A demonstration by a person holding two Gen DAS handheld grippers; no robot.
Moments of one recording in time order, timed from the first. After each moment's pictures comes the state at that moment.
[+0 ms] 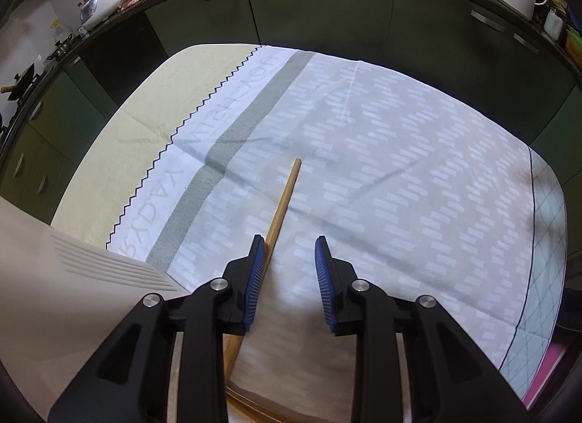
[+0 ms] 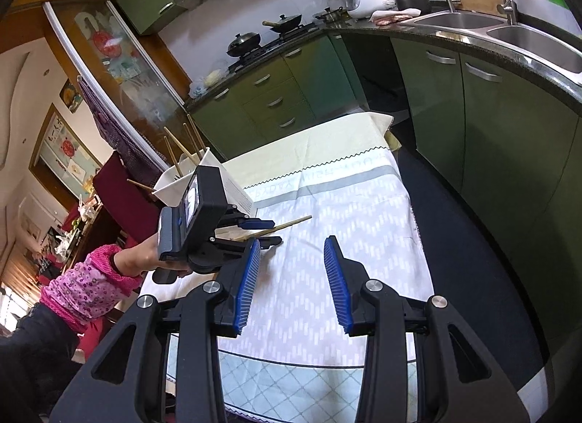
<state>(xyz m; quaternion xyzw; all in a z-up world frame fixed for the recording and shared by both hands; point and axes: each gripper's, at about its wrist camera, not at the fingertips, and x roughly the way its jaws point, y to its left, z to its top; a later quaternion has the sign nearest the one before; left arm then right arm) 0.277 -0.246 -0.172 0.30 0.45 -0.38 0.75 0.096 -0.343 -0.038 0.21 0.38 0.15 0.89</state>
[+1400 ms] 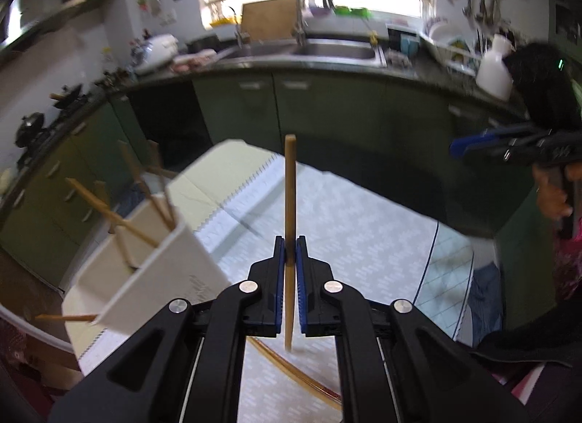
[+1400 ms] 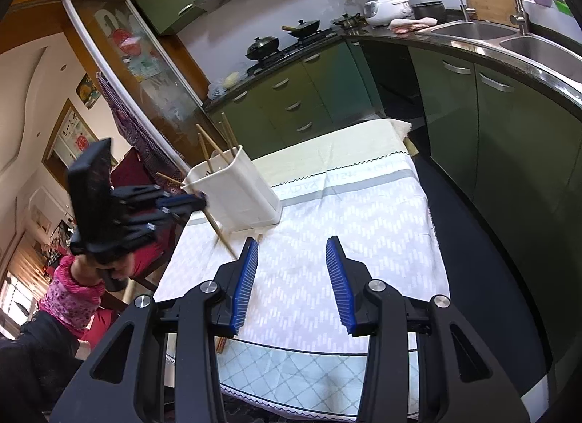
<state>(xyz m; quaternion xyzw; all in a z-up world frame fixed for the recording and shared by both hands) 0.172 -0.183 -0.001 0.20 0.34 -0.37 0.84 0.081 -0.336 -0.028 0.20 0.36 0.19 0.89</state>
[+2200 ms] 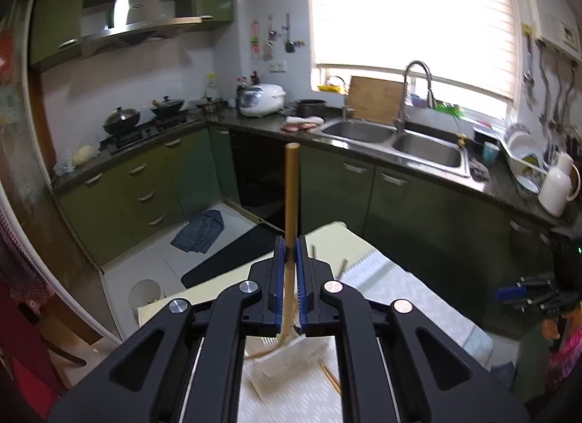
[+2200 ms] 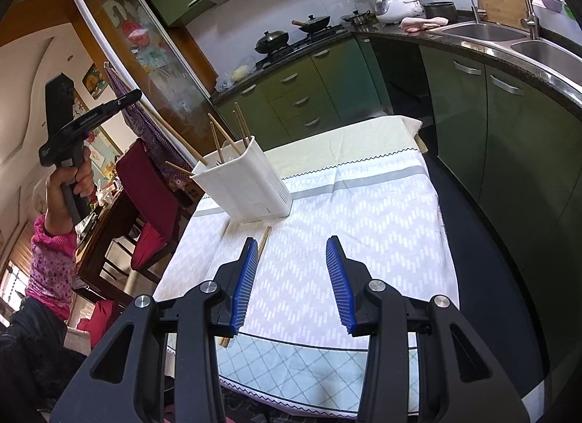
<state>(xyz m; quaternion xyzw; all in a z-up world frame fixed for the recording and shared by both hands) 0.219 -0.072 0.141 0.09 0.26 -0.22 0.93 0.076 -0.327 -0.028 0.19 0.37 0.20 0.89</state>
